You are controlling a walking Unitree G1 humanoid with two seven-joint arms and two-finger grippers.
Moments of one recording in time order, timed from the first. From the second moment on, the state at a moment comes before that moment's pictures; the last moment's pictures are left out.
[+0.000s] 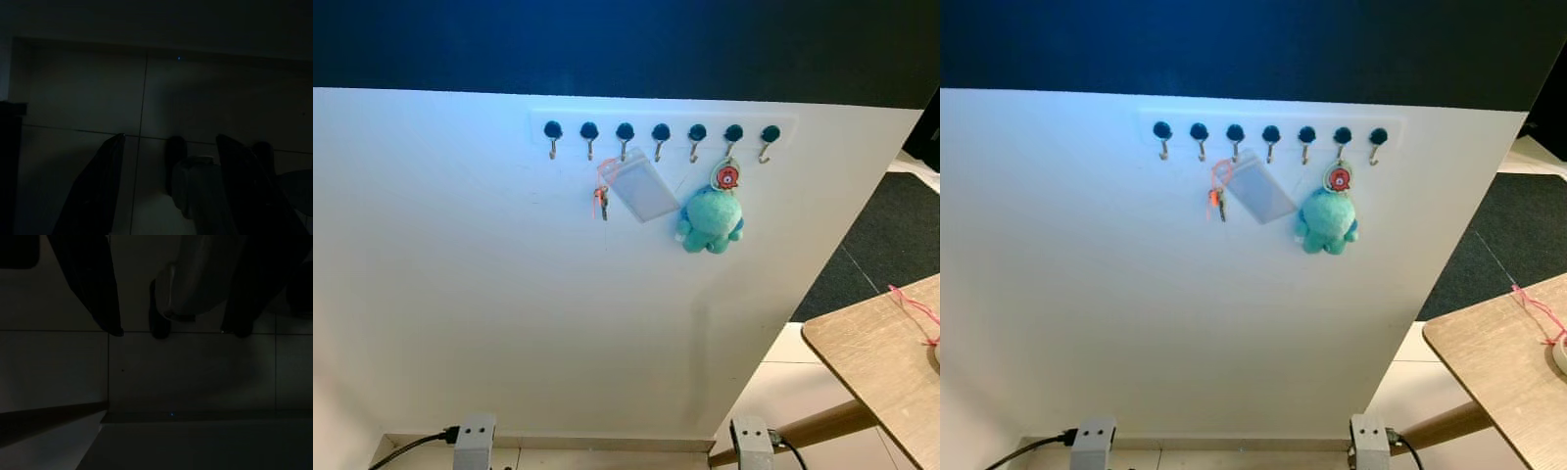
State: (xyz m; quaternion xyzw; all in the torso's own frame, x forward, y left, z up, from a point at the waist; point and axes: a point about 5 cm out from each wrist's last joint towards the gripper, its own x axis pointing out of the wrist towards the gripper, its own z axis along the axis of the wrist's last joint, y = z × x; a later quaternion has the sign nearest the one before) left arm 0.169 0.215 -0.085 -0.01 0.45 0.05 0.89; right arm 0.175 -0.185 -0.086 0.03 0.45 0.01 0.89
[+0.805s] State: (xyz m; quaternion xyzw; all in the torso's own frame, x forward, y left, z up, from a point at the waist) left arm 0.179 0.213 -0.081 0.00 0.45 0.04 0.89; right arm 0.177 -0.192 -0.085 0.03 0.45 0.00 0.89
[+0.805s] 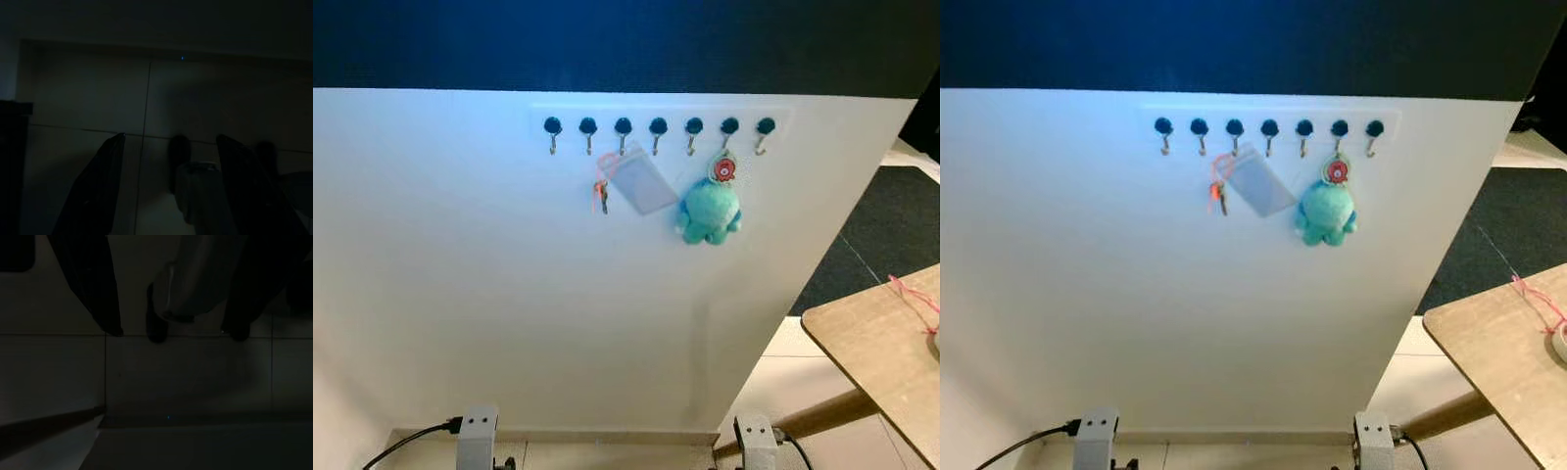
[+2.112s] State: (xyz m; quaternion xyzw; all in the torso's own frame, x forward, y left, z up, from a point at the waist) left arm 0.175 0.214 -0.082 0.03 0.46 0.00 0.89; right arm 0.194 -0.131 -0.081 0.06 0.44 0.02 0.89
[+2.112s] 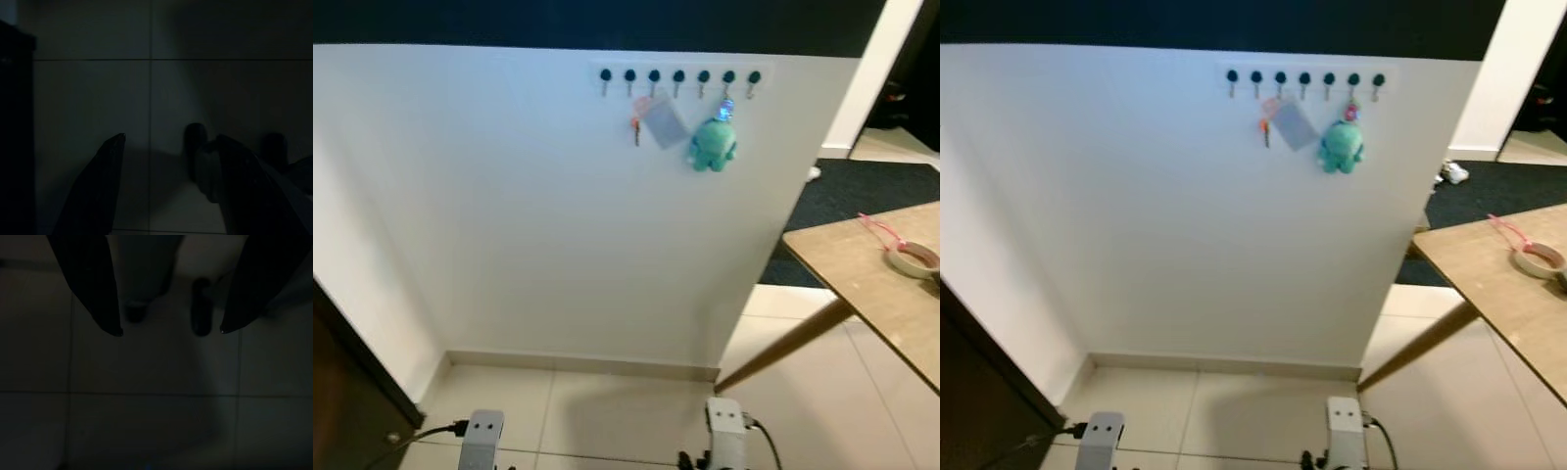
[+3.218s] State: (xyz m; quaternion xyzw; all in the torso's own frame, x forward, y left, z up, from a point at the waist) left arm 0.179 0.218 -0.079 0.01 0.43 0.03 0.90; right arm 0.200 -0.129 -0.078 0.05 0.44 0.03 0.90
